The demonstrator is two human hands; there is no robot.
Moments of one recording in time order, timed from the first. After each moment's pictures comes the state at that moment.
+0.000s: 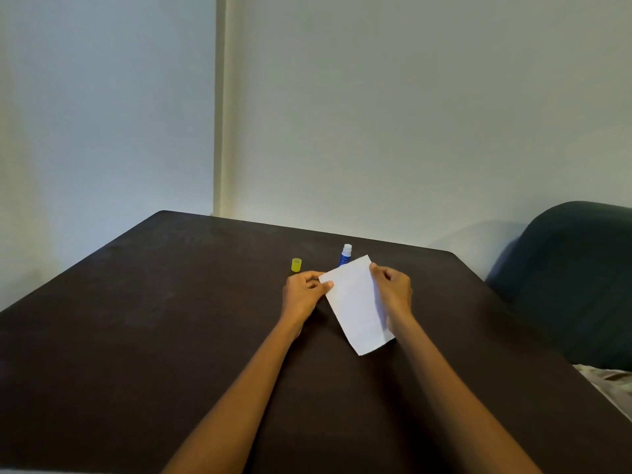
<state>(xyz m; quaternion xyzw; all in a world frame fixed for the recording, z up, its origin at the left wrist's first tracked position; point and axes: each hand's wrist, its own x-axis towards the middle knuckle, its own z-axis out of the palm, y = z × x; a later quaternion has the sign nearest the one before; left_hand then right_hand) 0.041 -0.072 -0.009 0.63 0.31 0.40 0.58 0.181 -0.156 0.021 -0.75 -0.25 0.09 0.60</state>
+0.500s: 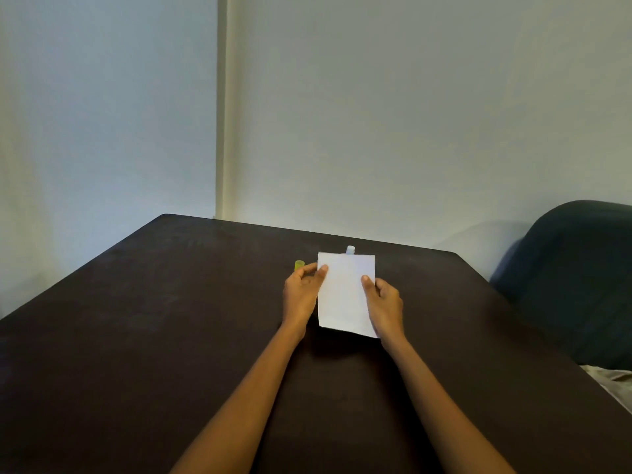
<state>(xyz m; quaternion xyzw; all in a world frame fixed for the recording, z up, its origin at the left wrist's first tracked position) 0.041 -0.074 -0.006 0.57 0.32 0.46 0.60 0.165 -0.159 -0.011 -0.76 -0.33 0.08 0.56</state>
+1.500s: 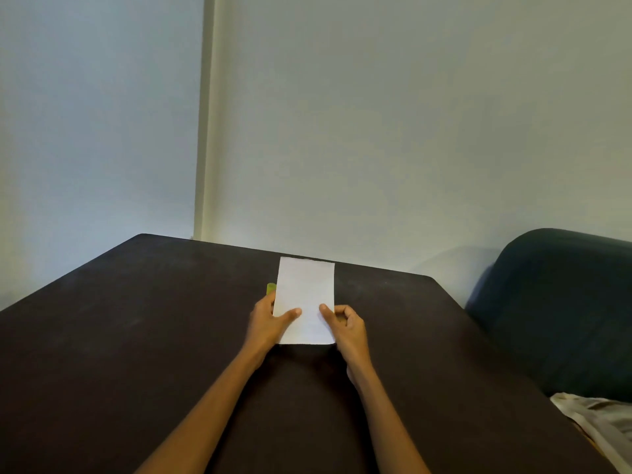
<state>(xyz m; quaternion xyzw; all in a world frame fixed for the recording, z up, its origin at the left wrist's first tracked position) 0.034 -0.076 -0.008 0.67 0.32 0.42 0.52 0.162 -0.169 -0.013 -0.67 -0.37 0.19 0.62</state>
